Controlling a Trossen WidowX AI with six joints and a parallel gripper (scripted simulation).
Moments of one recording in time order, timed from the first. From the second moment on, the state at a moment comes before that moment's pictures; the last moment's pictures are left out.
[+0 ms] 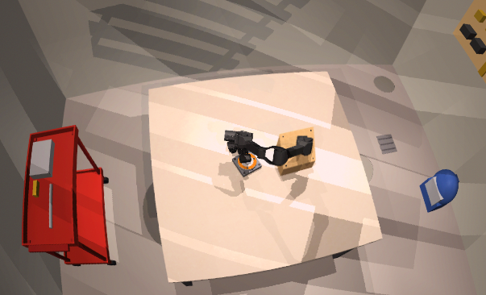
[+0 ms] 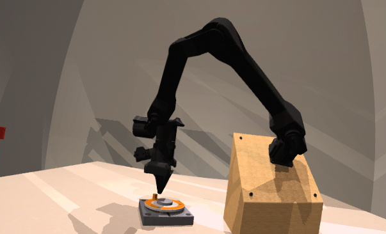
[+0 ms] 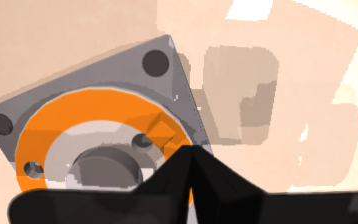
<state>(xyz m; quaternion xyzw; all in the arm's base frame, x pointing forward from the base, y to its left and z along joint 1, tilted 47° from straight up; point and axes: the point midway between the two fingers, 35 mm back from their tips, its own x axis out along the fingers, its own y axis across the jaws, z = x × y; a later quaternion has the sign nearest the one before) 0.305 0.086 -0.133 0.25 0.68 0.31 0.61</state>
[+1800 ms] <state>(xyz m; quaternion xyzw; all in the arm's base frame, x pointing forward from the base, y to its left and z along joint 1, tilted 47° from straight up) 0.328 0.133 -0.091 0.25 0.68 0.31 0.62</state>
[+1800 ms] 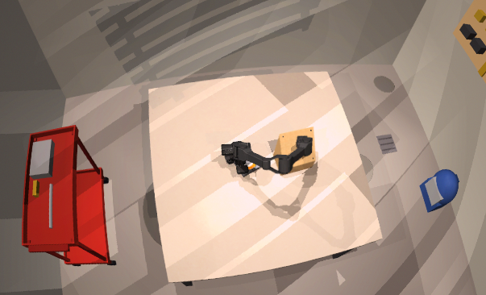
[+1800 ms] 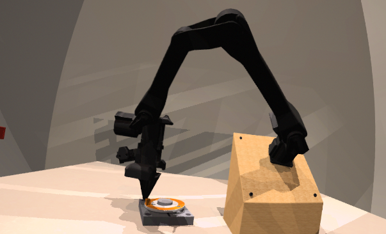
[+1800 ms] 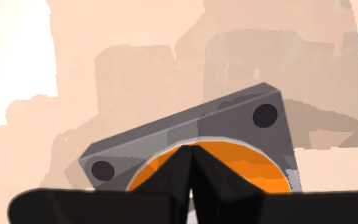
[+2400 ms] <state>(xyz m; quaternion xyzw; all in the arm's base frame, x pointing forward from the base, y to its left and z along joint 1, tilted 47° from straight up) 0.313 0.147 -0.073 0.25 0.68 0.31 0.62</state>
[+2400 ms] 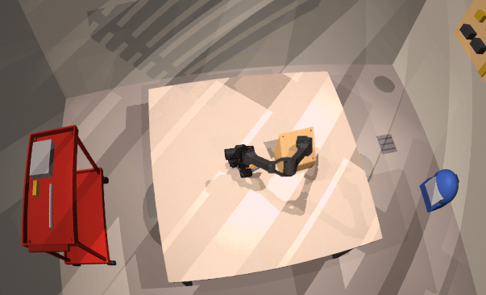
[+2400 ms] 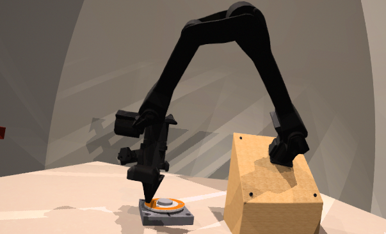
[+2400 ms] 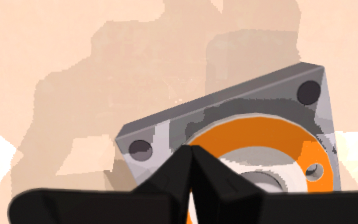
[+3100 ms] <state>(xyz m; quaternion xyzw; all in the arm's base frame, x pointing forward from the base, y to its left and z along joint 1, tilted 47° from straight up) 0.288 0.151 -0.061 0.25 0.68 0.31 0.61</state>
